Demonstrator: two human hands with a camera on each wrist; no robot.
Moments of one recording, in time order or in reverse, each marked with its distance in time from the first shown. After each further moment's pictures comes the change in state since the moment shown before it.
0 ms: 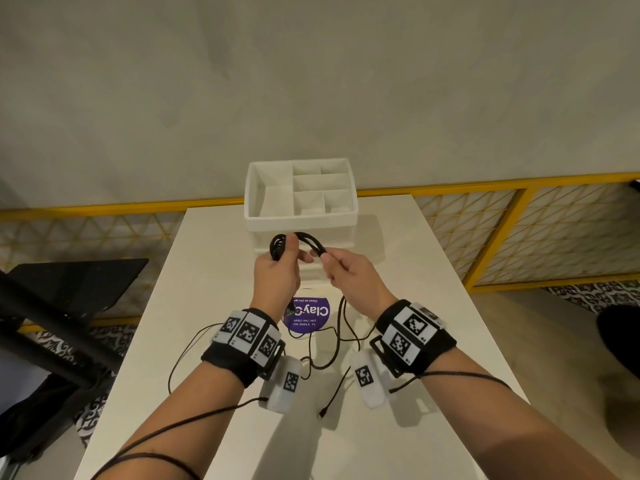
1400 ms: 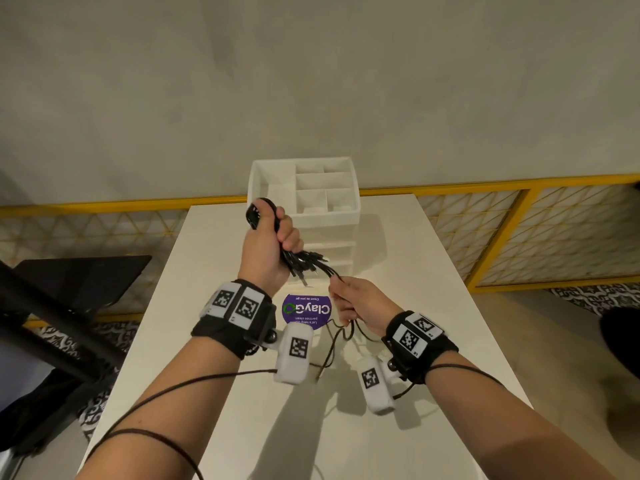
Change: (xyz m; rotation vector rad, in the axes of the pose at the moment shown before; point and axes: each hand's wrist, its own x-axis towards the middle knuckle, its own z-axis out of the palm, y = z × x) left_hand 0.019 0.041 0.001 -0.634 -0.103 -0.092; right_hand -0.018 0.031 -0.005 0.369 -0.230 0.373
